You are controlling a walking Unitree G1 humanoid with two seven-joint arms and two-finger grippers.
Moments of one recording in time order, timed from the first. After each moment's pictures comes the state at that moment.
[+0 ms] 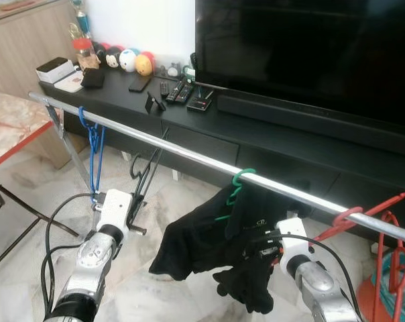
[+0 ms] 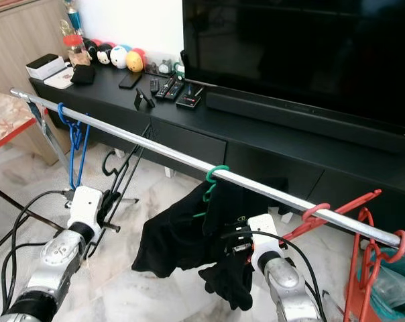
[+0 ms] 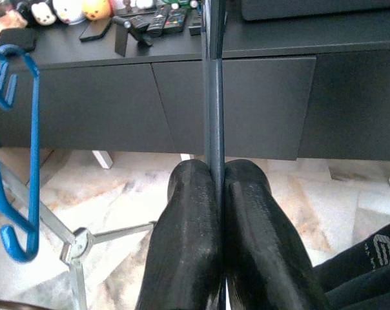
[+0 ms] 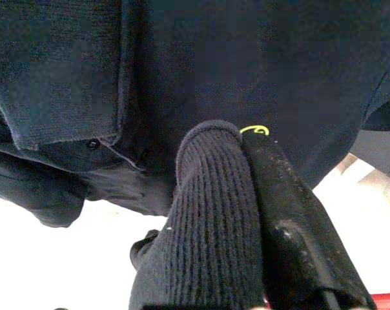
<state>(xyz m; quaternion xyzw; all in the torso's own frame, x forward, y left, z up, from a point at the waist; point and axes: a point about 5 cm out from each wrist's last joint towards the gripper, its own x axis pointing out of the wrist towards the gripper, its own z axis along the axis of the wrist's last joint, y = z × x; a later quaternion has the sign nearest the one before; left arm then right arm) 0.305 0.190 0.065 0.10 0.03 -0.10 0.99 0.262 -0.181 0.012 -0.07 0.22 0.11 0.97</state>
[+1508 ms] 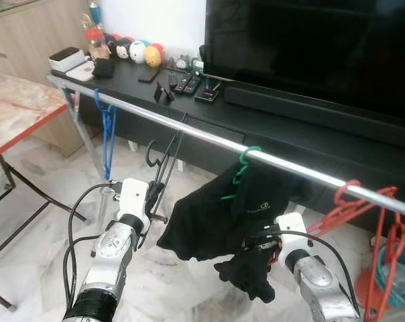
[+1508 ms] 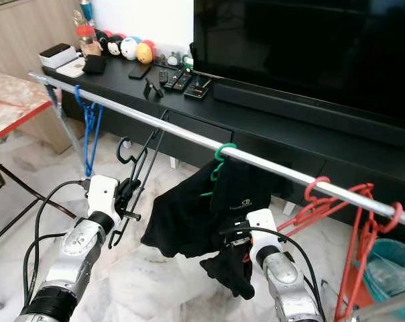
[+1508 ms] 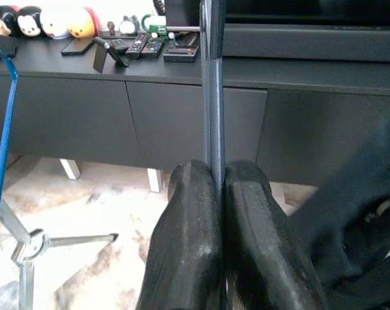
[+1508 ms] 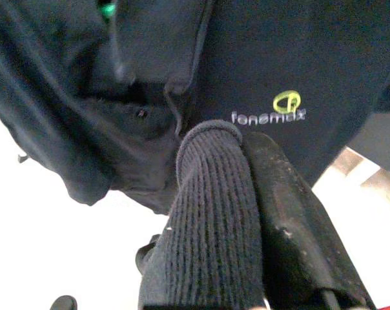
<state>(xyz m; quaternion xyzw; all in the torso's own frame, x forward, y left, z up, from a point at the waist) 0.313 0.154 0.086 0.04 0.00 -0.13 0.99 0.268 -0.177 0.018 -0.07 0.20 0.11 0.97</state>
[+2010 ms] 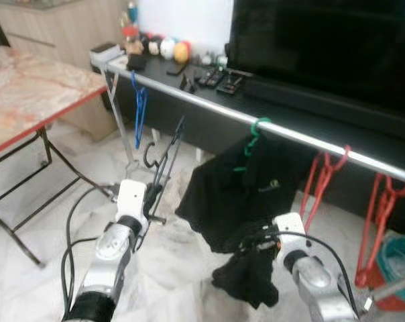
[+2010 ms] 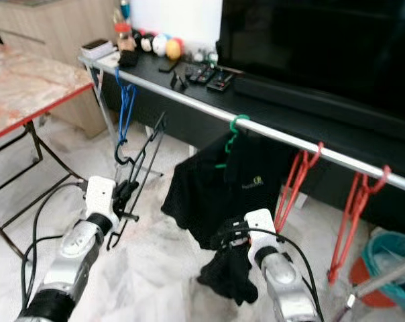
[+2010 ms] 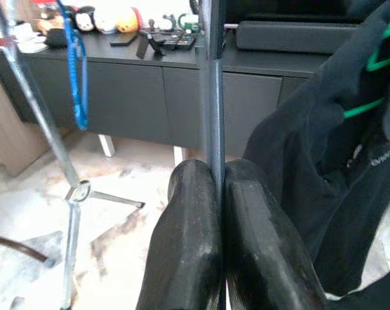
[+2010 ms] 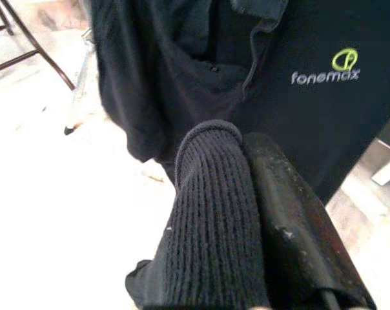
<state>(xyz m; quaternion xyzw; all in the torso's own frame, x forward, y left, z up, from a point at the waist) 0.312 0.158 0.088 0.04 0.00 -0.13 0.99 0.269 -0.175 0.019 -0.07 0.19 0.12 0.97</state>
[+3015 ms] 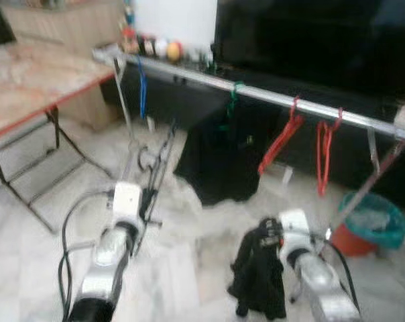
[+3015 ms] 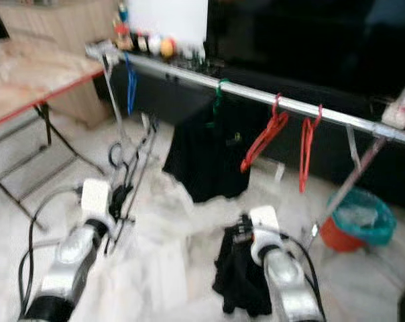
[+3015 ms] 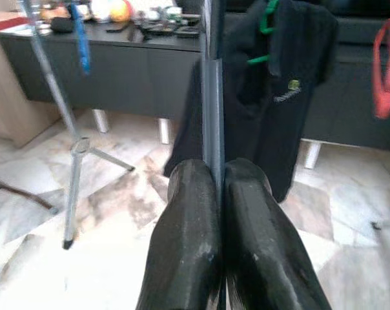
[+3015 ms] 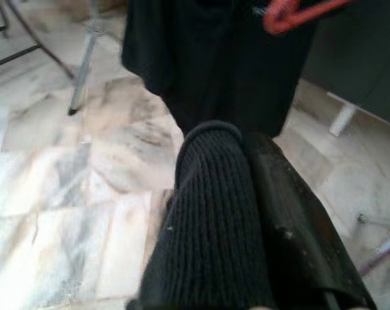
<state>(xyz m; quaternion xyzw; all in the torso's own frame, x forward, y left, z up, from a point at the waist) 0.307 0.155 0.080 0.02 0.01 -0.12 0.99 0.273 -0.187 0.025 -0.07 0.18 0.08 0.98</state>
